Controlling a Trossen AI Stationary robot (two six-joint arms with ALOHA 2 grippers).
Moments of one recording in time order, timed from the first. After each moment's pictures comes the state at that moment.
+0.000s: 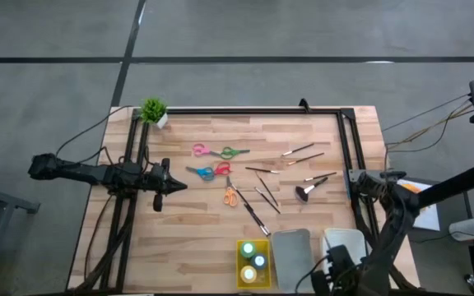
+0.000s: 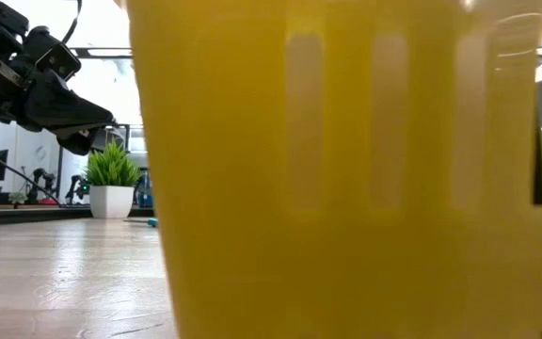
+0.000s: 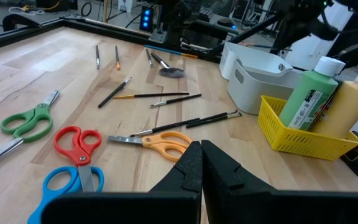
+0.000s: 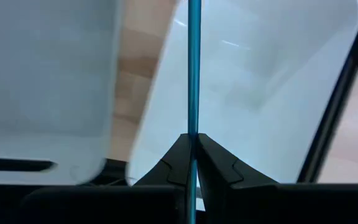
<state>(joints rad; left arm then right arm) -0.12 0.25 0.00 0.02 -0.06 -0.26 1.05 2.01 1.81 -1.57 -0.03 2.38</state>
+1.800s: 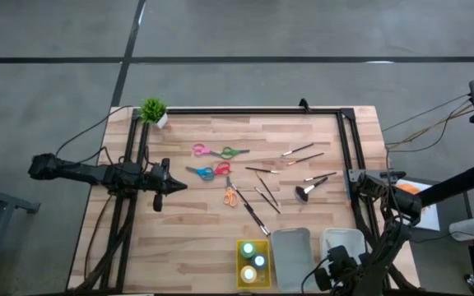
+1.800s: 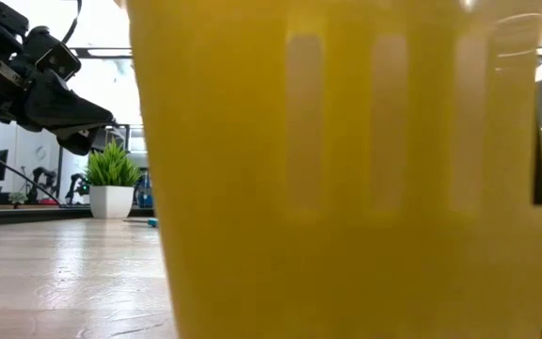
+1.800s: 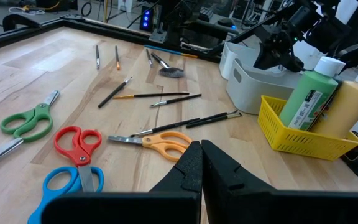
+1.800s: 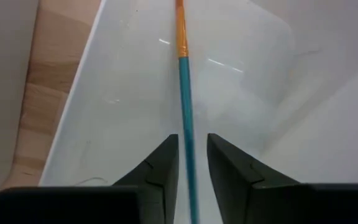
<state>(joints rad) -0.12 0.25 0.00 0.02 -0.06 -0.26 1.11 2.04 1.48 -1.32 -0.02 2.39</state>
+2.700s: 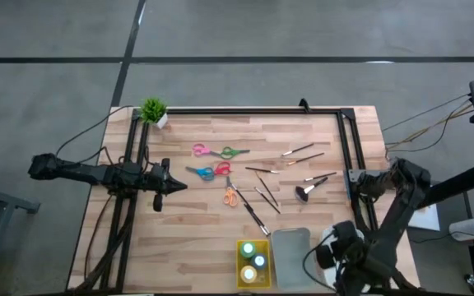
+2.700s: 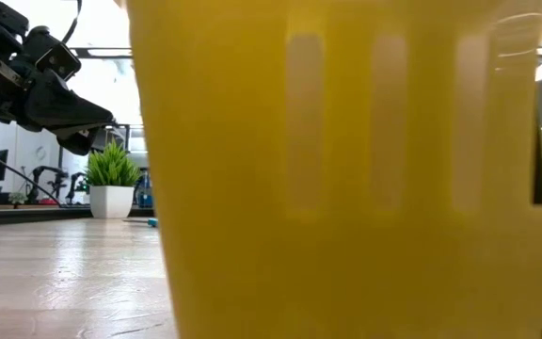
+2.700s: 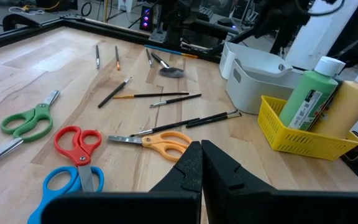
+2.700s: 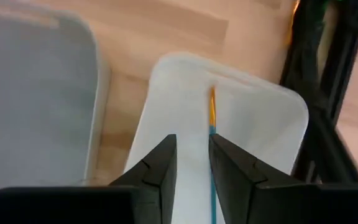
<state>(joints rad) -0.12 0.25 0.00 0.02 -0.06 -0.26 1.01 1.75 1.51 -1.57 0.11 2.36</state>
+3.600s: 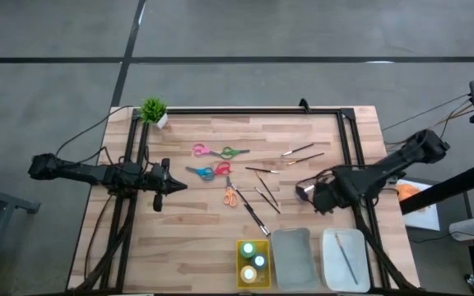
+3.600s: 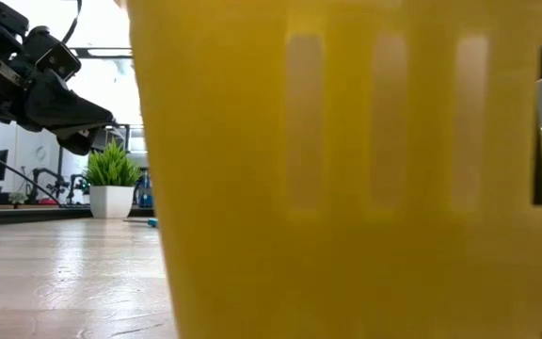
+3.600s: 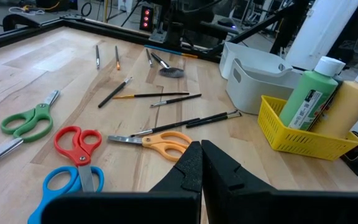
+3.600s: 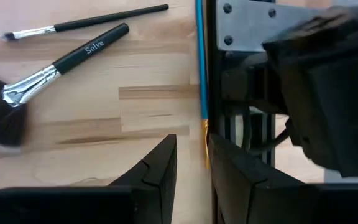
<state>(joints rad) -0.12 0.25 0.00 0.02 -0.06 -0.26 0.43 1.31 0.90 -1.54 0.07 2.04</state>
